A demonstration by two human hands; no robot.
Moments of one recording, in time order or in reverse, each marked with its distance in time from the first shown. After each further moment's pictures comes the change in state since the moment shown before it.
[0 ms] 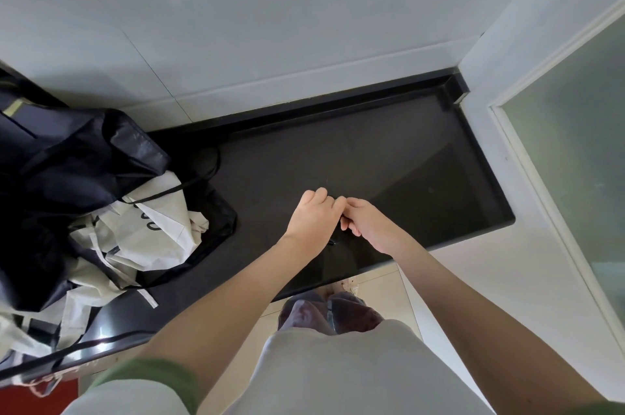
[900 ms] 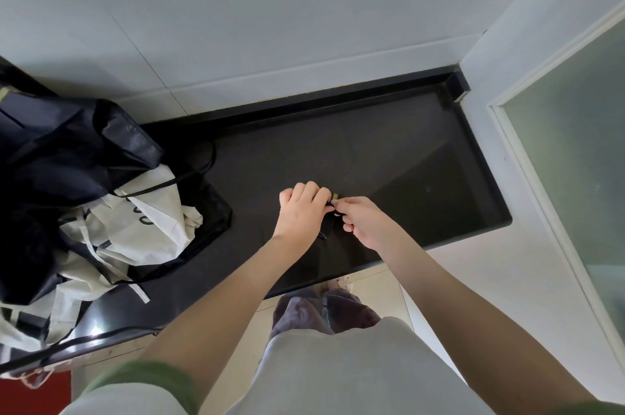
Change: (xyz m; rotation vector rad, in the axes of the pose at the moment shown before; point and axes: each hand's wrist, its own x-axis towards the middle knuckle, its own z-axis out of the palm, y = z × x) left_hand 0.001 -0.002 0.020 -0.344 0.174 -0.266; right_hand 0.009 -0.002 0.007 0.286 0.093 0.194
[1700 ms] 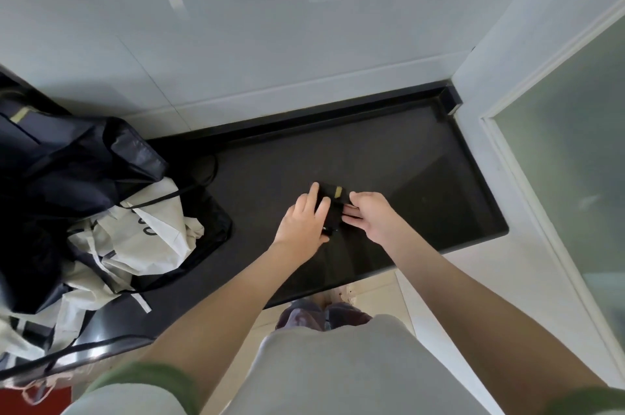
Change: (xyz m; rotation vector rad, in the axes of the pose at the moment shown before) left_hand 0.002 0.001 -0.003 0.118 -0.186 0.074; right_hand -0.008 -0.030 -0.016 0.266 0.133 0.006
